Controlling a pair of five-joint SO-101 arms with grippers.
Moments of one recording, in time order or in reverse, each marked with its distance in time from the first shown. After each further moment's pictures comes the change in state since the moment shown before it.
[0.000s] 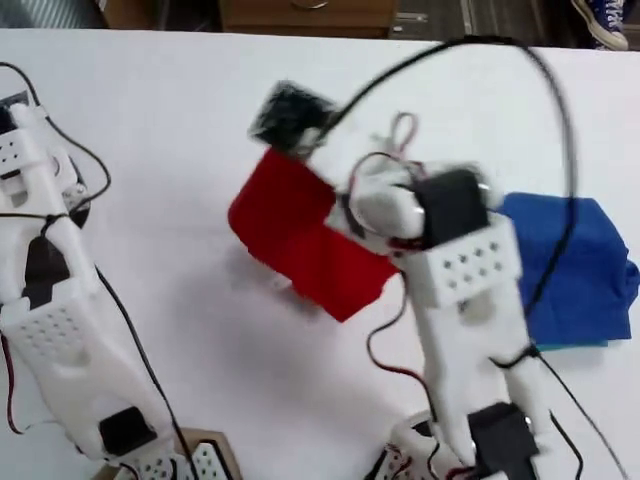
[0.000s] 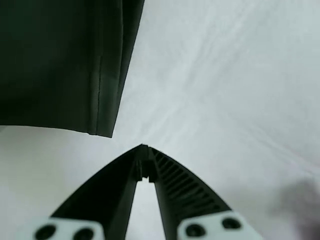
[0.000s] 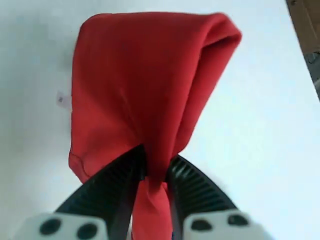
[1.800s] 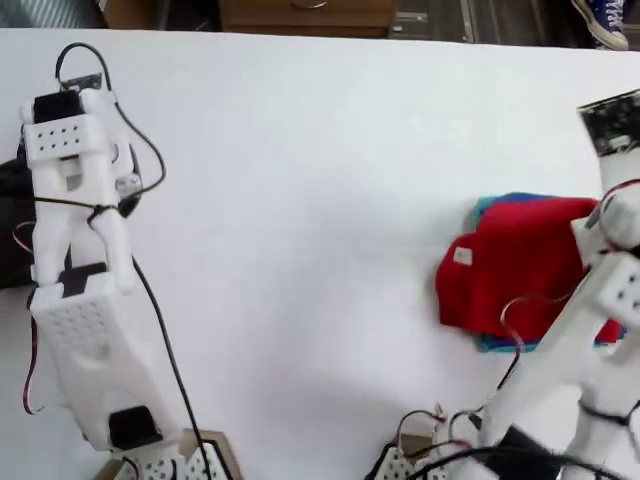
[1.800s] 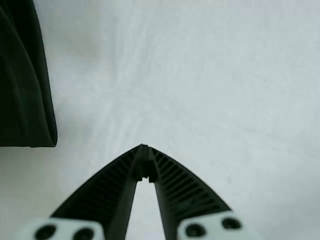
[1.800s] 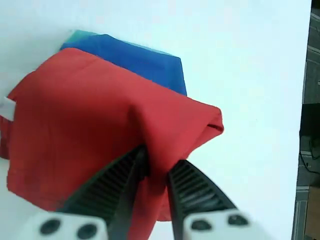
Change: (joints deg) left arm 11.2 0.0 0.0 0.0 0.0; right arm 57.2 -4.7 19.3 -17.6 7.6
